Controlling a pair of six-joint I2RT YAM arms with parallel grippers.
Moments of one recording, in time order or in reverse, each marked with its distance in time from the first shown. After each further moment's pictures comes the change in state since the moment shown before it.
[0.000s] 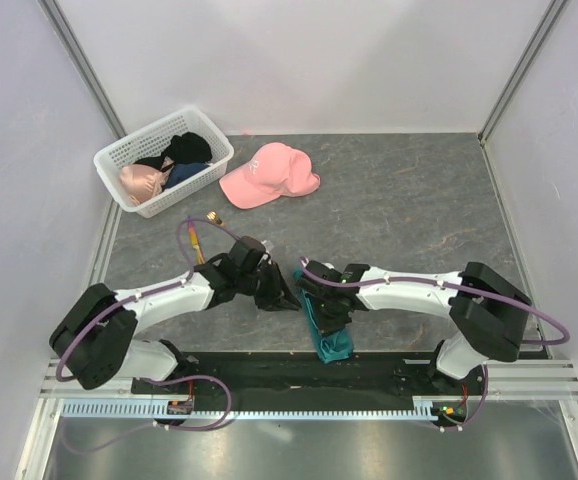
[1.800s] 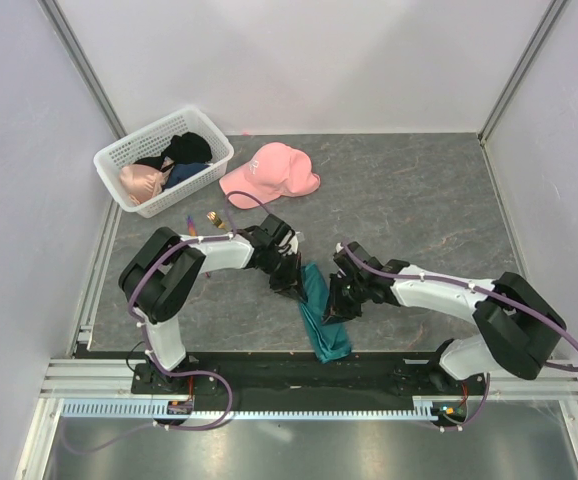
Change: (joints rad) left arm 0.090 0.490 0.375 -0.189 0.161 0.482; right arm -0.263 -0.183 -0.222 0.262 -0.280 0.135
